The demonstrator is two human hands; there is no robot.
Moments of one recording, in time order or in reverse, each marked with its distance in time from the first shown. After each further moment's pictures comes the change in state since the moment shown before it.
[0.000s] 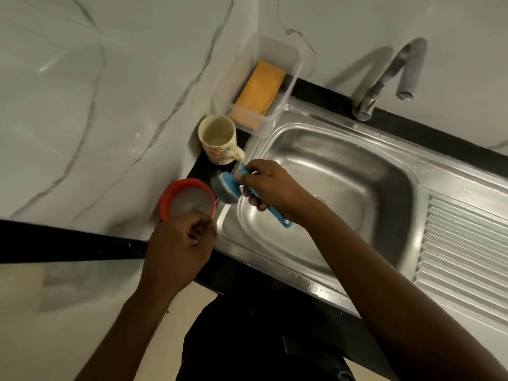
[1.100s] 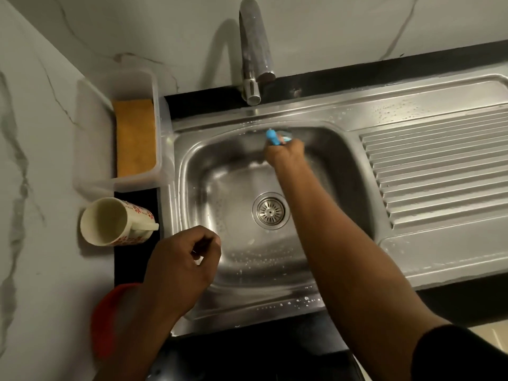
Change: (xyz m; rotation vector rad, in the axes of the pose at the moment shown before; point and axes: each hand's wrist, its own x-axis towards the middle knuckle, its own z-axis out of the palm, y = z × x) left_hand 0.117 0.061 0.076 0.085 -0.457 0.286; right_hand 0.036 0.075 -0.156 1.576 1.031 0.136
